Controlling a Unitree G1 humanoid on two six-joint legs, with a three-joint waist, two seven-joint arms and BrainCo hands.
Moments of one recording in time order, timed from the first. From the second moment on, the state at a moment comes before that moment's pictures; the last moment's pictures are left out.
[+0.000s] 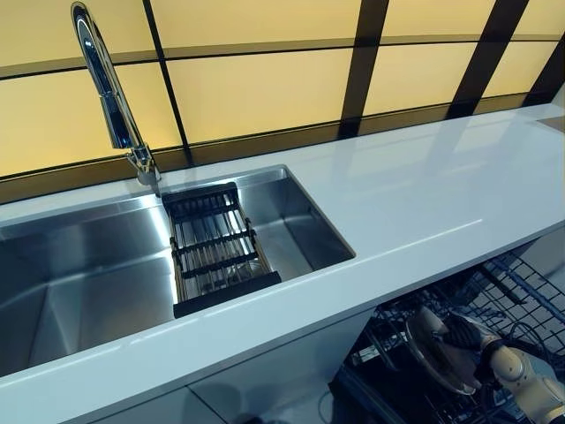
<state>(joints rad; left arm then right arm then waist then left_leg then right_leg) 0.01 0.25 -0.20 1.15 -0.25 0.10 -0.14 -0.03 -0.84 0.18 0.41 -0.35 0.00 0.11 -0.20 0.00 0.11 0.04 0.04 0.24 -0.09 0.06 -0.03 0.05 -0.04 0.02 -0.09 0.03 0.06</state>
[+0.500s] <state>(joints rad) 0.01 0.25 -0.20 1.13 -0.25 0.11 -0.16 -0.04 -0.84 0.21 0.44 -0.40 0.01 0.06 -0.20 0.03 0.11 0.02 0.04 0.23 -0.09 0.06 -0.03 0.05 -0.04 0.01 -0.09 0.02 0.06</state>
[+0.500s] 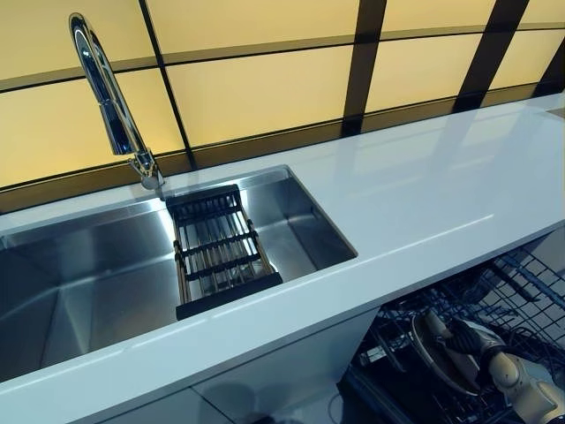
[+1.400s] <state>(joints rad) 0.00 0.25 -0.13 1.16 -0.23 0.19 -0.04 -0.01 -0.91 0.04 0.35 -0.30 0.11 0.08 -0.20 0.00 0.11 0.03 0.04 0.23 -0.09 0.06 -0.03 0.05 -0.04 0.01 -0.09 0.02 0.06</state>
